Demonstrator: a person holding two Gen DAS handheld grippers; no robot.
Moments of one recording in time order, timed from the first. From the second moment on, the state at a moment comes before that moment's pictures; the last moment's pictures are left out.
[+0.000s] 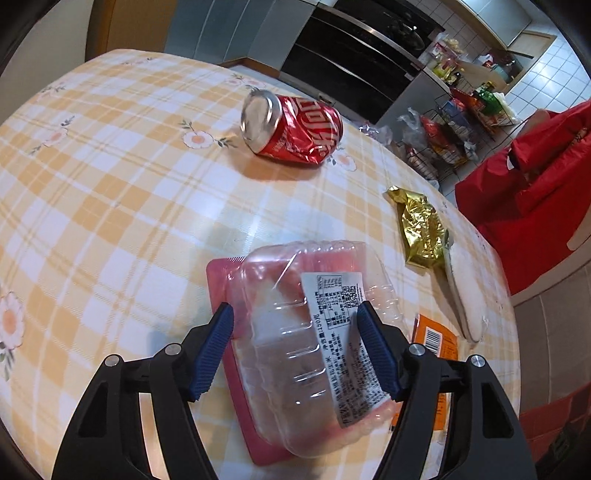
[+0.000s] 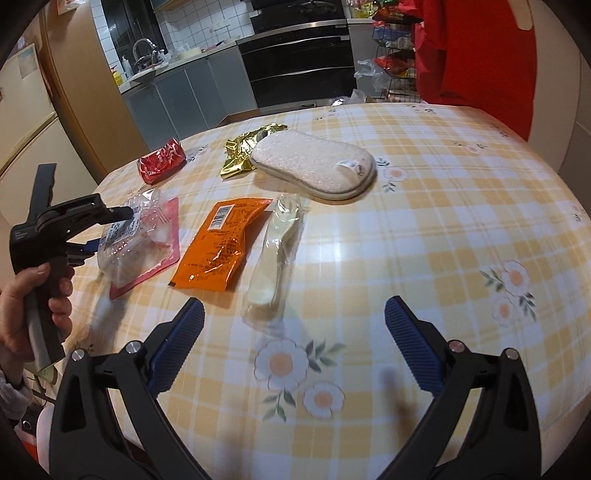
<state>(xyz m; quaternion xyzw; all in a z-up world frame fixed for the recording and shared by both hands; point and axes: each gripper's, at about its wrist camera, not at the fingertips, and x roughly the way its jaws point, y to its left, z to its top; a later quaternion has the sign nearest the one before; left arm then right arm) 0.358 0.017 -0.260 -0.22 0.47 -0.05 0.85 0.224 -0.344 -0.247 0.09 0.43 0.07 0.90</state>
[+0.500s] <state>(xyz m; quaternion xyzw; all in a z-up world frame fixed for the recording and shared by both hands) 0.322 0.017 -0.215 -0.16 0.42 -0.09 0.89 0.283 -0.330 -0.274 0.10 0.46 0.10 0.88</state>
